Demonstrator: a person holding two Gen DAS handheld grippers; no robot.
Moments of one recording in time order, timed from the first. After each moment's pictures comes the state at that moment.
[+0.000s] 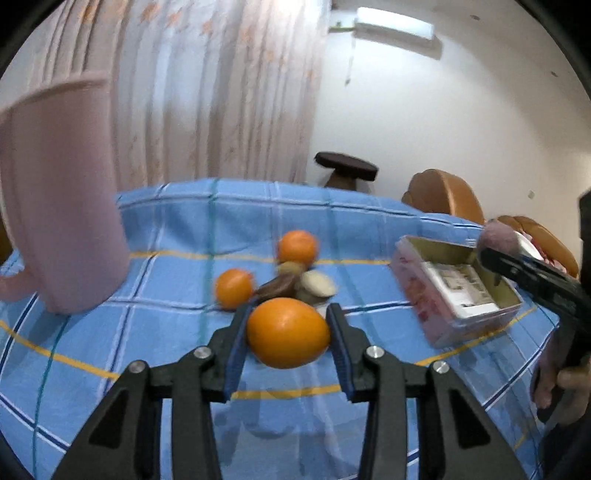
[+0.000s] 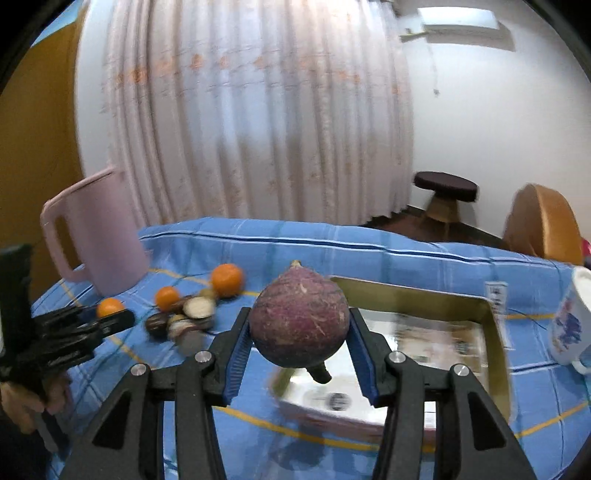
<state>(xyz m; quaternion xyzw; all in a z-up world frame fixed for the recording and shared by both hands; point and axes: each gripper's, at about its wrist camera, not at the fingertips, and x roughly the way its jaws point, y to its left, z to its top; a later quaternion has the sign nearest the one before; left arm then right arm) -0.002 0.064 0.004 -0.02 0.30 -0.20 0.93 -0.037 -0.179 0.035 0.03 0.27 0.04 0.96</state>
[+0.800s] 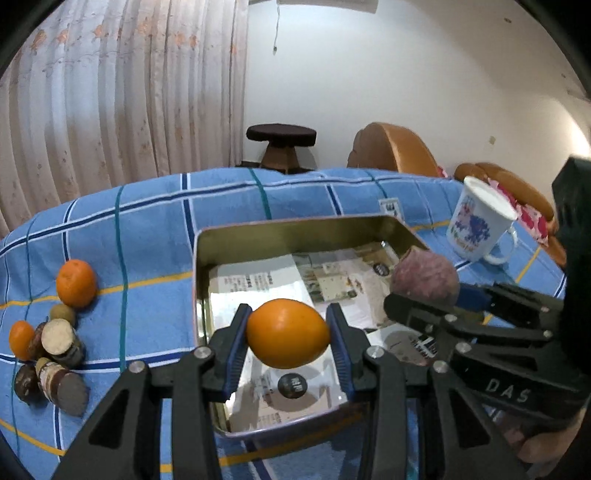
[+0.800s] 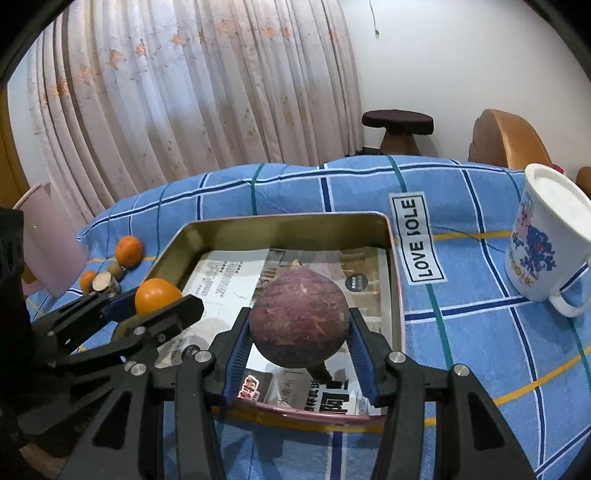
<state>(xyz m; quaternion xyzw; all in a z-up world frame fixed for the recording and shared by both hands) 0.011 -0.142 -0.013 0.05 0.35 -0.28 0.89 -0.033 -0.285 -0.010 0.10 0.36 -0.02 0.93</state>
